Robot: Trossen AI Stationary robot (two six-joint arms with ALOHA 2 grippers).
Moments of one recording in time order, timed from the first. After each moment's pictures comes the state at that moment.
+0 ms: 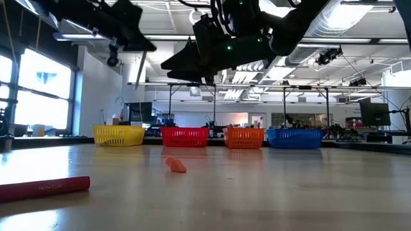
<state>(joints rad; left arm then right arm) 0.49 0.89 0.57 0.14 -0.25 -0.04 -0.12 1.89 1.07 0.60 -0.10 0.02</state>
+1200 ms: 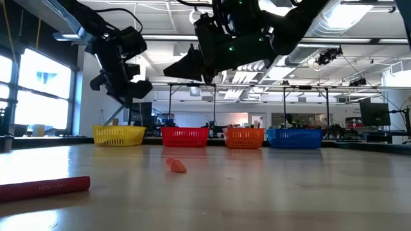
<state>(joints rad) 0.84 1.36 0.77 -0.28 -0.52 -0.28 -0.10 1.89 1.07 0.56 -0.12 -0.05</state>
